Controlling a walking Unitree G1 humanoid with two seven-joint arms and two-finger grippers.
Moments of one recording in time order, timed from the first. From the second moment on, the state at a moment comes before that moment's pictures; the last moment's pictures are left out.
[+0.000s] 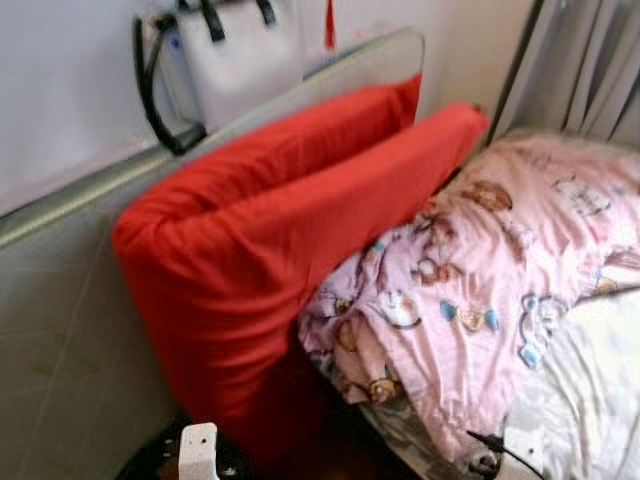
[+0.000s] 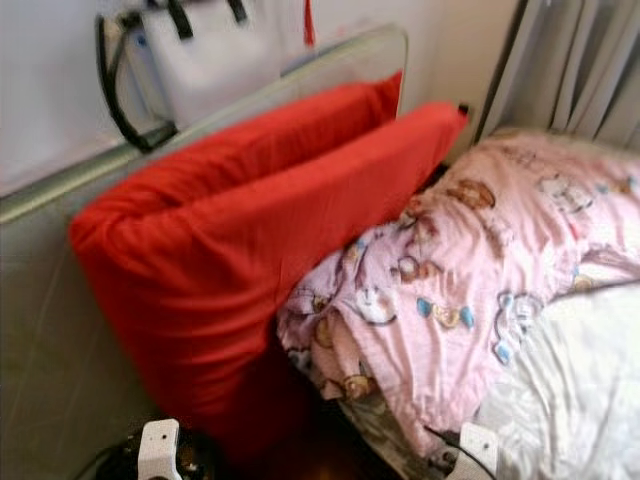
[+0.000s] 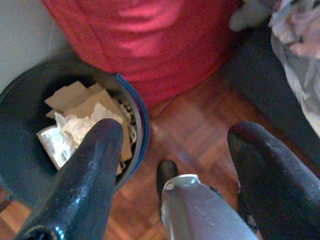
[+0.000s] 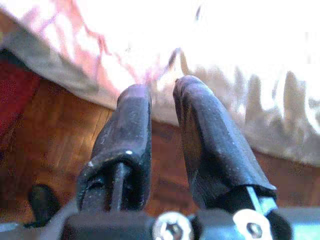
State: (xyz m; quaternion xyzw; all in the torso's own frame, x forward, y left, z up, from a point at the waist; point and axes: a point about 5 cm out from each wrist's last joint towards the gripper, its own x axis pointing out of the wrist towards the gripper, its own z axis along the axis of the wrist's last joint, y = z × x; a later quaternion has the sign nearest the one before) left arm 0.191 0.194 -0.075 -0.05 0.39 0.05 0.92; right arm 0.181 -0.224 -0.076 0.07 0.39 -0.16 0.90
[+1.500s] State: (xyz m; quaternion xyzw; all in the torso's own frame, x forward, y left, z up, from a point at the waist) left arm 0.218 0.209 -0.003 -0.03 0.07 0.03 1.00; right arm 0.231 -0.196 -0.015 0.04 0.11 -0.06 0.99
